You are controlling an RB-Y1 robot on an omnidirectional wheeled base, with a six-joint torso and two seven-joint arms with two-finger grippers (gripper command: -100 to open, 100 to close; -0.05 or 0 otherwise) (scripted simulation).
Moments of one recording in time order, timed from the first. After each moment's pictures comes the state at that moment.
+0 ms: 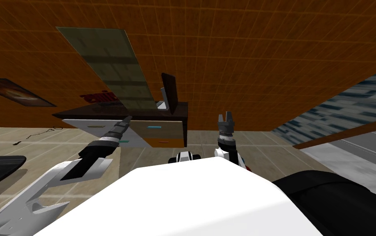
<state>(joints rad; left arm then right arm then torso) 0.52 0.67 0.31 -2.19 -0.08 0.03 -0.01 0.55 0.00 -0.04 -2.27 0.05 -0.59 0.03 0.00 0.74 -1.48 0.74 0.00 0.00</state>
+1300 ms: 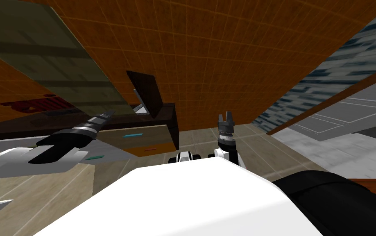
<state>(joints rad) 0.52 1.01 0.47 -2.10 -0.05 0.34 0.13 0.55 0.00 -0.04 -2.27 0.05 -0.59 0.03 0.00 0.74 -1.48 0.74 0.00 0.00</state>
